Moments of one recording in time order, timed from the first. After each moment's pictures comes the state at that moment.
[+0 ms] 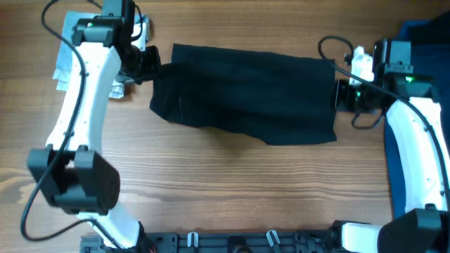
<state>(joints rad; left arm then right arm) -0.07 1.87 1.79 -1.25 0.15 -0.20 -0.10 1.49 1.29 -1.04 -0.27 0.02</state>
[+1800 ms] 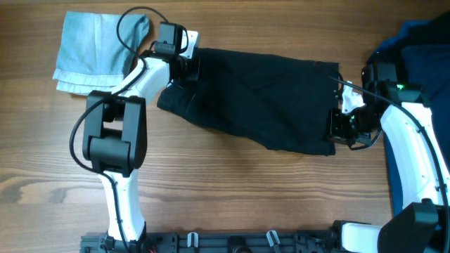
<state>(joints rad) -0.21 2.21 1.54 -0.37 0.23 -0.03 -0.10 1.49 1.17 -1.25 -0.30 0.05</state>
